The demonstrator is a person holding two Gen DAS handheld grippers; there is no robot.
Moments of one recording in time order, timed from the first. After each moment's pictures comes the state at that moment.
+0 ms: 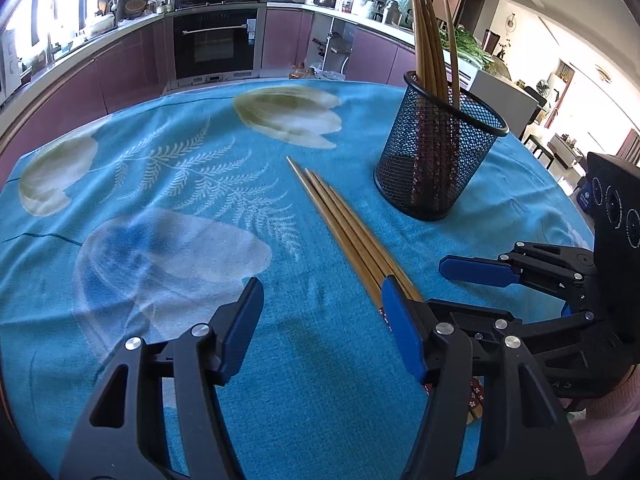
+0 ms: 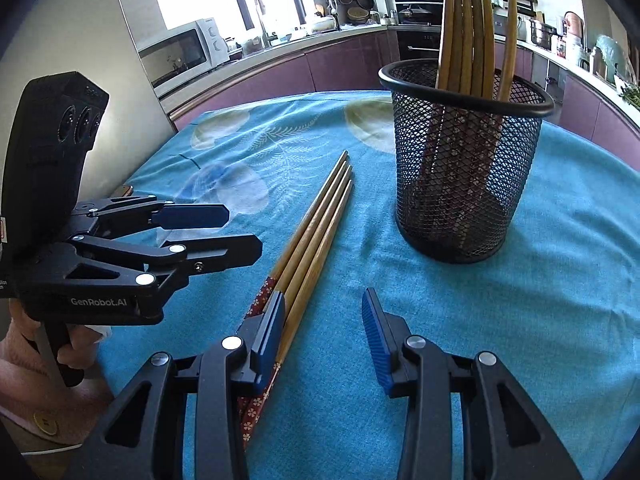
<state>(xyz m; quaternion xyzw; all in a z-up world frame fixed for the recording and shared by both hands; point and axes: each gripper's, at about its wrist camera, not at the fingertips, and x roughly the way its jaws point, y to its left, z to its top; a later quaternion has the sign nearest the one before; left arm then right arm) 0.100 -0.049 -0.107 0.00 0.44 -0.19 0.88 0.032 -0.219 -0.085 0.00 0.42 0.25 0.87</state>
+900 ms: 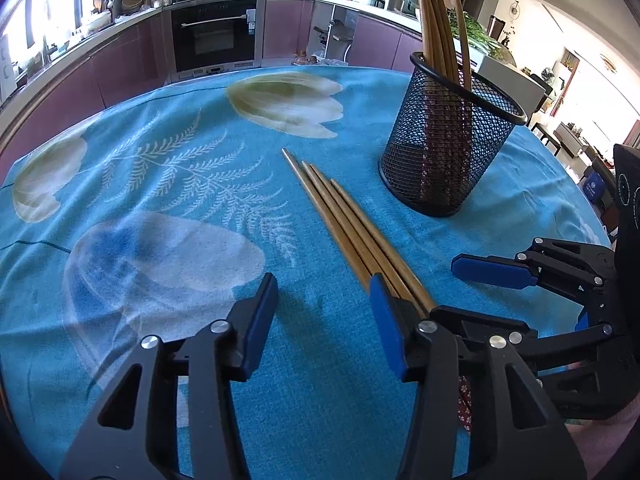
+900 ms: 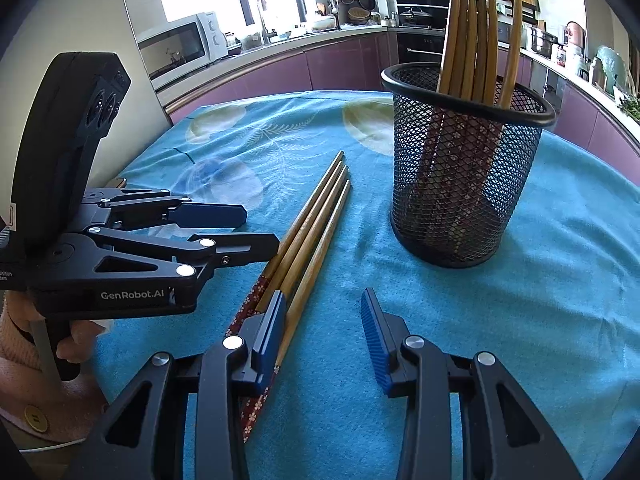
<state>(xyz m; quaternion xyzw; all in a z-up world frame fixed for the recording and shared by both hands) 0.118 -0.063 -0.120 0.02 0.46 -0.18 0.87 0.033 -0.209 -0.087 -0.03 0.42 0.24 0.87</state>
